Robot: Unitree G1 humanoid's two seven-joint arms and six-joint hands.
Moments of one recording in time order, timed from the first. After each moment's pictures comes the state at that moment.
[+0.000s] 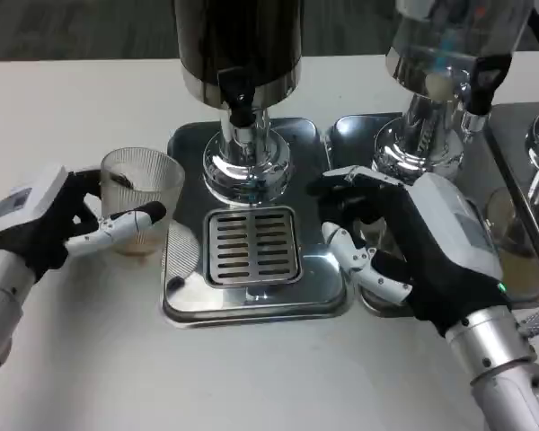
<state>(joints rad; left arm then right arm) -0.63 0.58 -0.30 1.28 0.51 -0.62 0.27 0.04 -0.21 0.24 -0.21 -0.60 -0.06 -0.02</state>
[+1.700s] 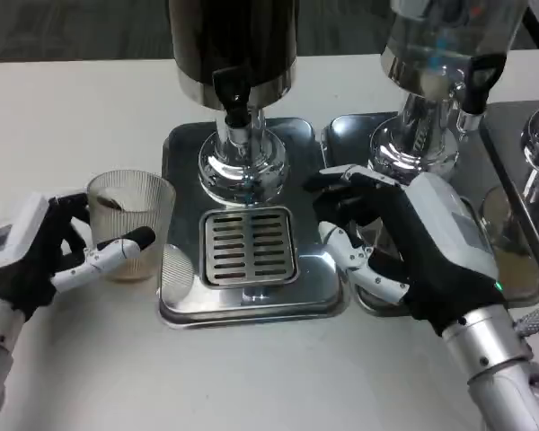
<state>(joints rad) -0.48 0.59 -0.27 1.24 0.51 -0.75 0.45 0.03 -0.21 0.24 -0.20 -0.58 -0.06 -0.02</state>
